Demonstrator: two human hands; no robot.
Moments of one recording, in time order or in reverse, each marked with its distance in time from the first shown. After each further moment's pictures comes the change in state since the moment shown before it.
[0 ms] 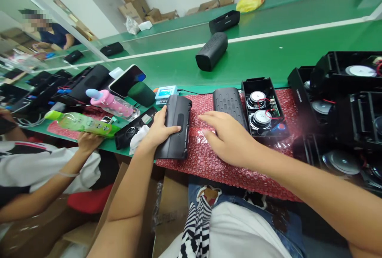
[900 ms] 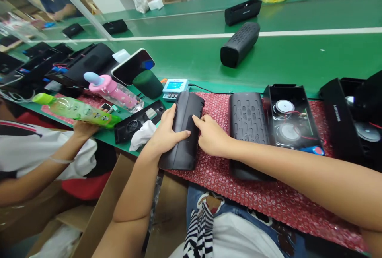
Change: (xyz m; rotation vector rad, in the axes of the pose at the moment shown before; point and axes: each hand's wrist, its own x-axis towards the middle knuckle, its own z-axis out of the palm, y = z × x) left_hand -0.002 -0.015 0.001 -0.078 -0.010 0.053; right_hand 0.078 0.020 0.084 -0.082 -0.338 0.078
